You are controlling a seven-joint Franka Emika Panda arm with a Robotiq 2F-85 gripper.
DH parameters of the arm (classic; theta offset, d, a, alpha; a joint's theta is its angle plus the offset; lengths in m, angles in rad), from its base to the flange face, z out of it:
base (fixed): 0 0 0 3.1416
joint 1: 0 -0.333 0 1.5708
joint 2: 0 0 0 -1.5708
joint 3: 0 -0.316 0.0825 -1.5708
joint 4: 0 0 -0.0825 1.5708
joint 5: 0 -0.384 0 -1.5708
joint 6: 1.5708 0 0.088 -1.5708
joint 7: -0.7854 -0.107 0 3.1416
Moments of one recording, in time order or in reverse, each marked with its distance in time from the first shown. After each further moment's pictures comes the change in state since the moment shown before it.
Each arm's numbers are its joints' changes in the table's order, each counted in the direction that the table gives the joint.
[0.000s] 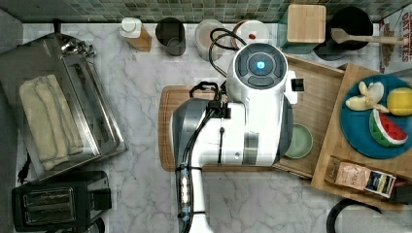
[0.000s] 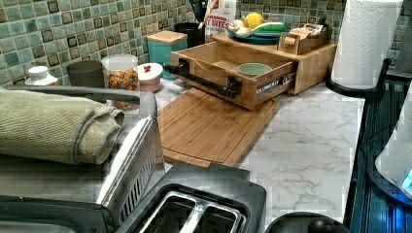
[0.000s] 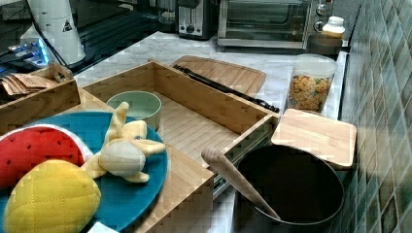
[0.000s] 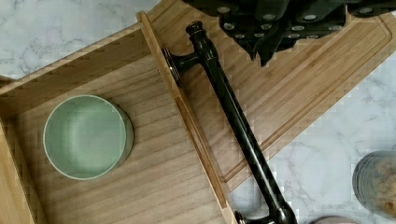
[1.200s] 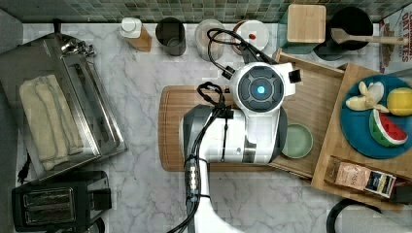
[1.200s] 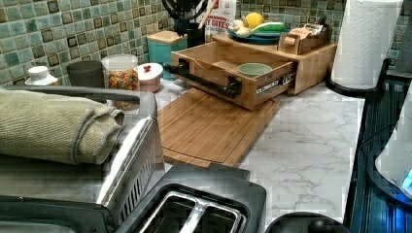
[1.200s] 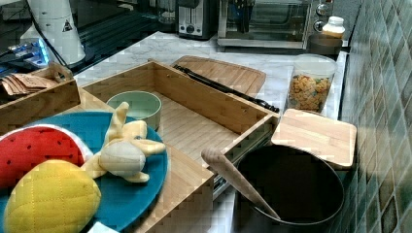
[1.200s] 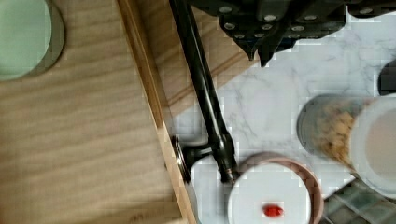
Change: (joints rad) arm 0.001 0.041 0.013 -0.150 -0.012 0.430 0.129
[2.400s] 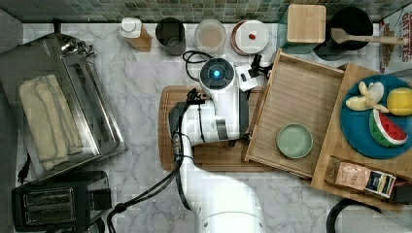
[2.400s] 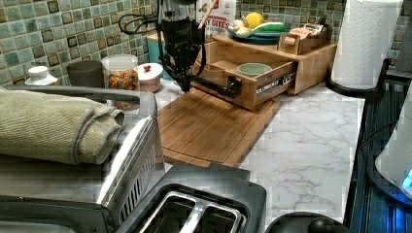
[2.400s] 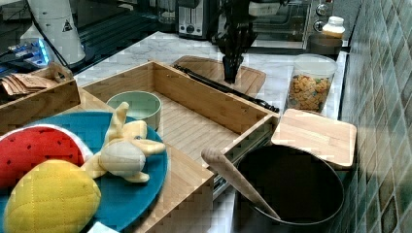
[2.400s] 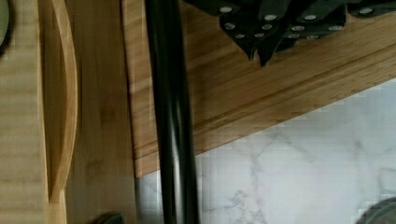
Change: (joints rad) arm -0.027 0.272 -0.054 0.017 0.146 0.046 0.035
